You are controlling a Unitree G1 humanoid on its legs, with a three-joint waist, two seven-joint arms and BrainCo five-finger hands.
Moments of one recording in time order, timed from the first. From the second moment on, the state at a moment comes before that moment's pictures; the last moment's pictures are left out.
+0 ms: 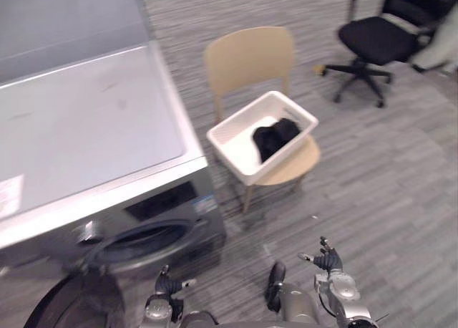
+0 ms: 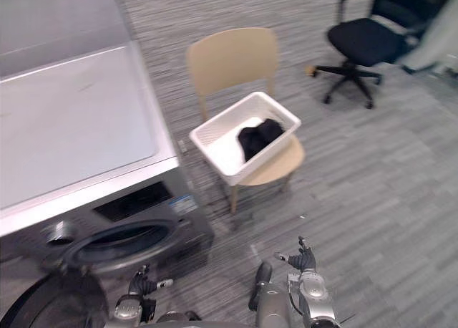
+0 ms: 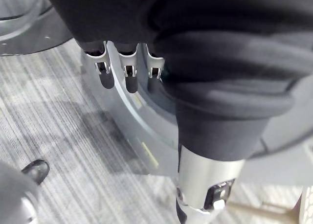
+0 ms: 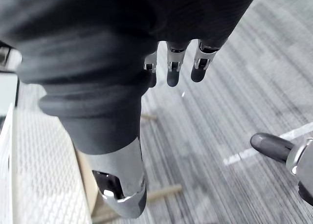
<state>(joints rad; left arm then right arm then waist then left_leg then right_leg) 0.07 0.08 0.07 0.96 0.17 -0.09 0.17 -0.01 -0.14 -0.09 0.80 0.03 -0.14 -0.14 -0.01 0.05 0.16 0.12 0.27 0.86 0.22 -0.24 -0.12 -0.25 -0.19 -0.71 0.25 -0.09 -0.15</state>
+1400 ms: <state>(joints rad) 0.02 0.00 0.08 0.96 0.12 -0.11 0.16 0.00 -0.17 -0.04 0.55 0.00 -0.15 -0.18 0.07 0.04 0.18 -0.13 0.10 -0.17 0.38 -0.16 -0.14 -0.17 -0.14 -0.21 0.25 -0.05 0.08</state>
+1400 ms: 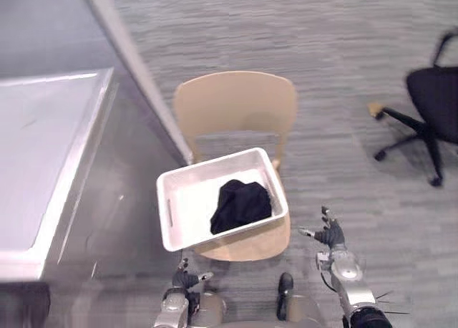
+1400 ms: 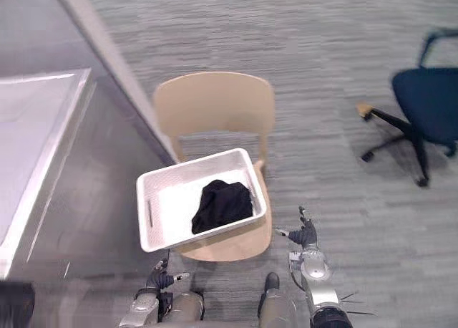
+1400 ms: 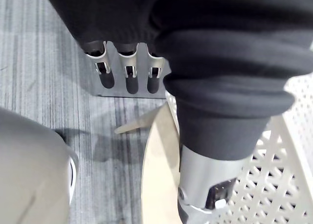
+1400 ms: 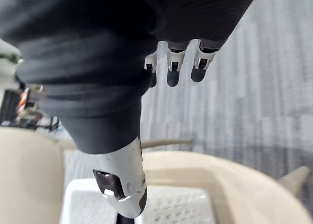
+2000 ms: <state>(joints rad) 0.04 0.11 0.00 0.95 0.13 -0.14 0.15 -0.30 -0.37 0.29 0.58 -0.29 -0.21 -0.12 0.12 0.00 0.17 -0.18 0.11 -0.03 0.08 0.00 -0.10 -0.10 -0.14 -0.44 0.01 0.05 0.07</state>
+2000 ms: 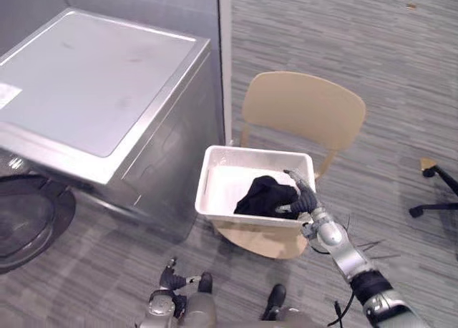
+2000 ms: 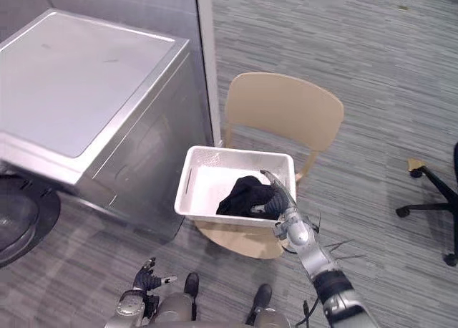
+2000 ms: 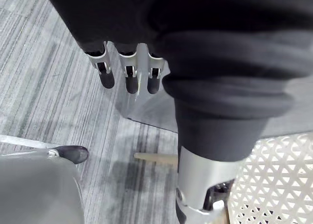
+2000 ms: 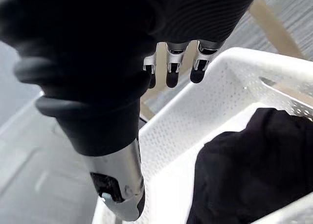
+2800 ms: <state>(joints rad) -0.23 0.07 -0.12 0.88 0.05 -0.18 0.18 -1.13 -0.64 0.60 1.15 -0.48 -0.09 -0.21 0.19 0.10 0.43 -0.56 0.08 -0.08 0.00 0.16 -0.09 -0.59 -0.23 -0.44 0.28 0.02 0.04</state>
